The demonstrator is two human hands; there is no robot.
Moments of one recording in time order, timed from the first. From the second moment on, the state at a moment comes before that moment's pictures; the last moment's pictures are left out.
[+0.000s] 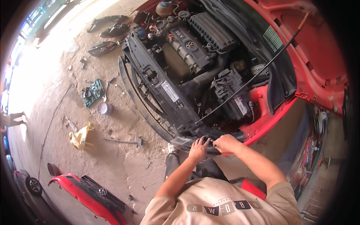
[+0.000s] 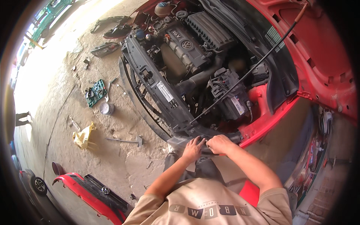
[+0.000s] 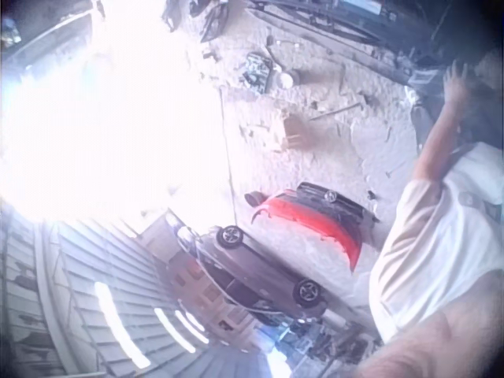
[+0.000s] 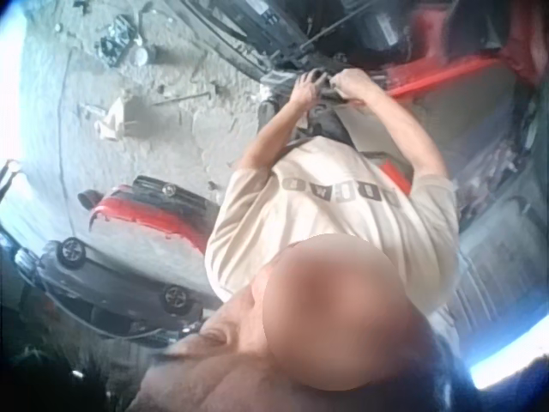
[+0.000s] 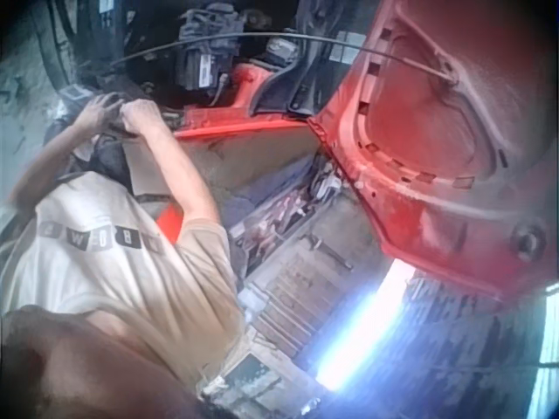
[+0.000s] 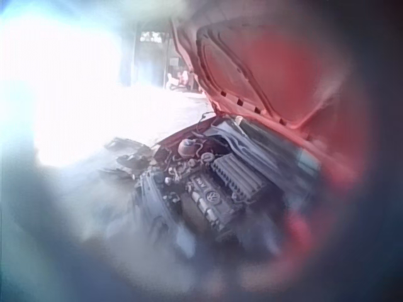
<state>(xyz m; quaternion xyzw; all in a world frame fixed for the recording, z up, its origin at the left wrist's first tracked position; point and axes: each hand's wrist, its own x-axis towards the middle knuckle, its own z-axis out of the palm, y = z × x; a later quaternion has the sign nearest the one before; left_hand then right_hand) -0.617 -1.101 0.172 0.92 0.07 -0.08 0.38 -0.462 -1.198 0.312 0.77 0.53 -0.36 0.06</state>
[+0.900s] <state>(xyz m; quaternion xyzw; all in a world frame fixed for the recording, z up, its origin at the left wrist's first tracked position) -0.601 -1.119 0.189 0.90 0.13 0.04 0.41 -0.471 -1.224 0.289 0.73 -0.09 -0.57 -0.37</state>
